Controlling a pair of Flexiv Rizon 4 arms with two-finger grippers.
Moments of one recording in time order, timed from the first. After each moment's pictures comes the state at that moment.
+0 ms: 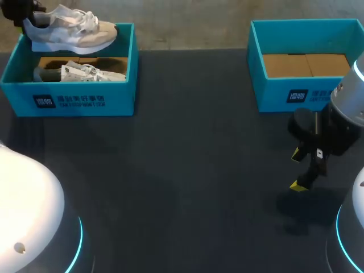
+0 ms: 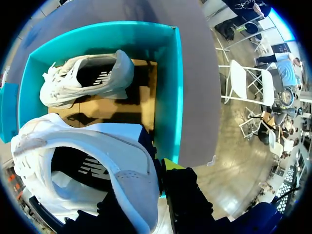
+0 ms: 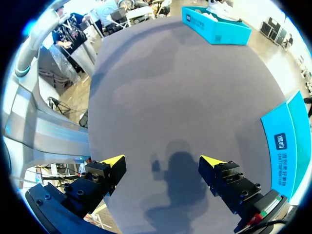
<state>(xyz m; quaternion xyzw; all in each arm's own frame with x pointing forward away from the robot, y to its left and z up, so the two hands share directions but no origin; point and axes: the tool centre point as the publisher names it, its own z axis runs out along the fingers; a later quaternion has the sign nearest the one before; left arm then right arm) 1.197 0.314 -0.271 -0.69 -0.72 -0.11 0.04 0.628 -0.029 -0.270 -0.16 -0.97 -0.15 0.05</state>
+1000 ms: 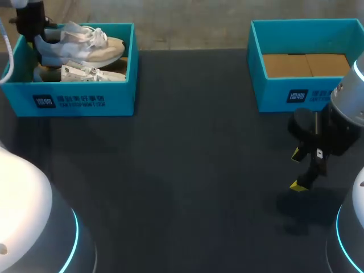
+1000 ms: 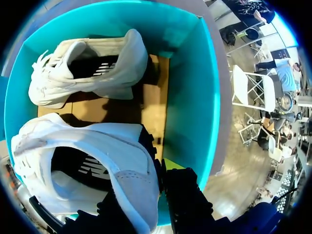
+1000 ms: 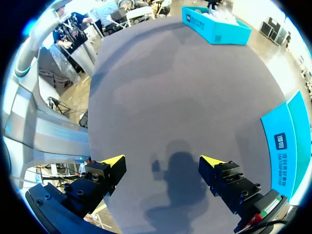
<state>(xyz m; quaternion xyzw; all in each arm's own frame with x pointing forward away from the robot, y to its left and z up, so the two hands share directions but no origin) 1.192 0.301 -0.327 -0.67 -0.73 -0.10 0.06 0.628 -0.029 -0.270 -0.16 -0.97 -0.15 0.05</state>
